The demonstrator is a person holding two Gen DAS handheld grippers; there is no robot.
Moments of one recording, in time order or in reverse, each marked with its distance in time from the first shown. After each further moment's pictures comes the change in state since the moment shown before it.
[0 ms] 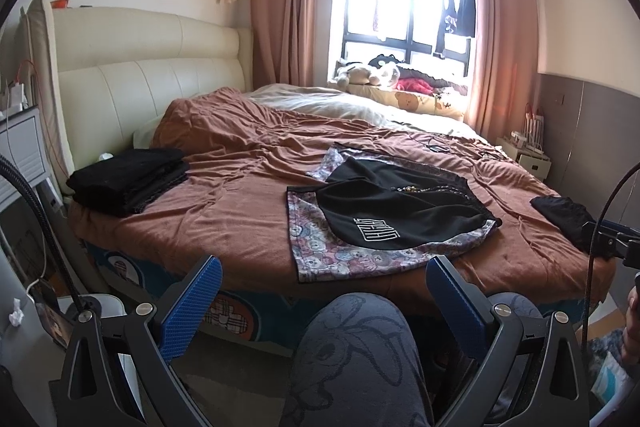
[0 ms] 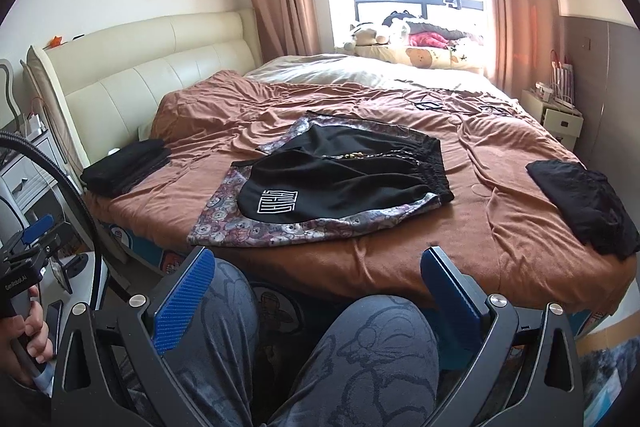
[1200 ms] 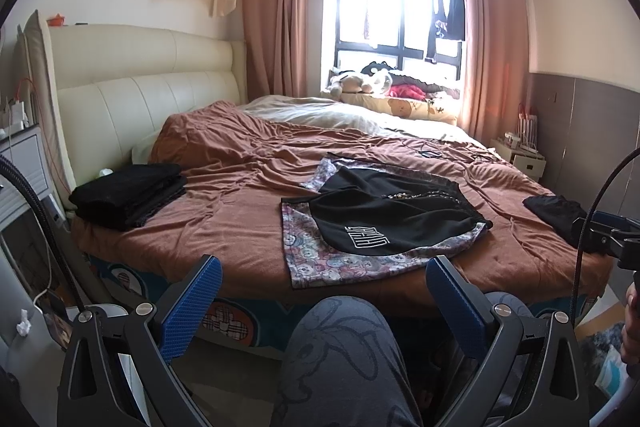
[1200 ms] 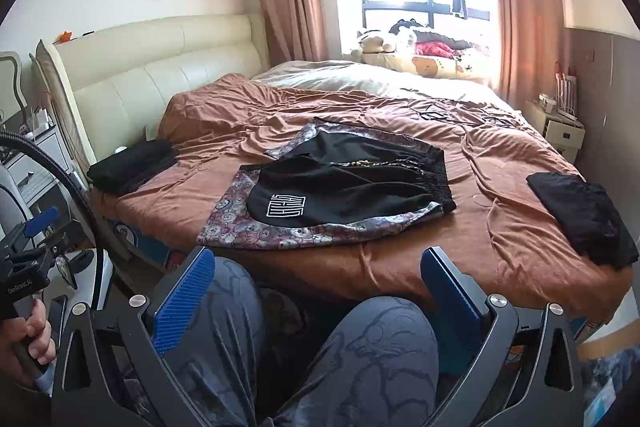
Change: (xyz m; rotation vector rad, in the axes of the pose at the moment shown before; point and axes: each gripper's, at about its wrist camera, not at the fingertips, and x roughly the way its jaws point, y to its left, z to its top) left arm -0.024 -0.021 0.004 0.039 -0.040 -0.002; right arm -0.019 0.014 0.000 -0.034 -0.022 0.005
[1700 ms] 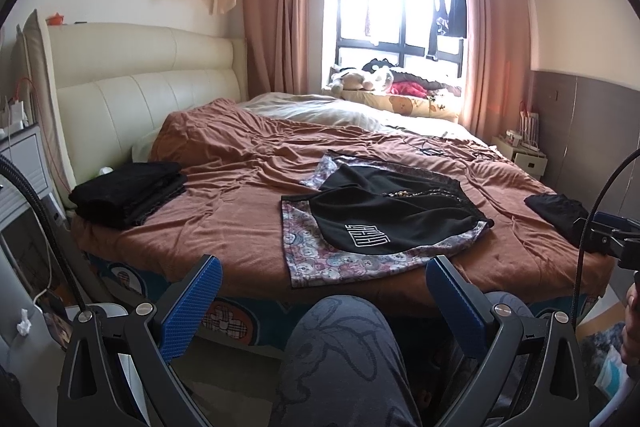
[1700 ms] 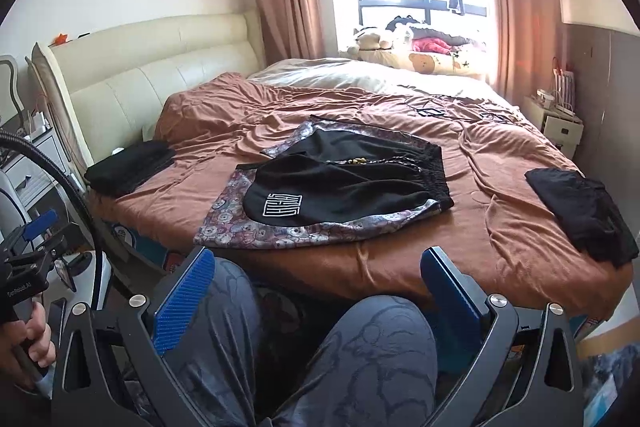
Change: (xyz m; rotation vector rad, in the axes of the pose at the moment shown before) left arm 0.002 0.000 0.003 -0.004 0.011 0.006; right arm 0.004 -0.001 0.002 0.011 0.014 -0.007
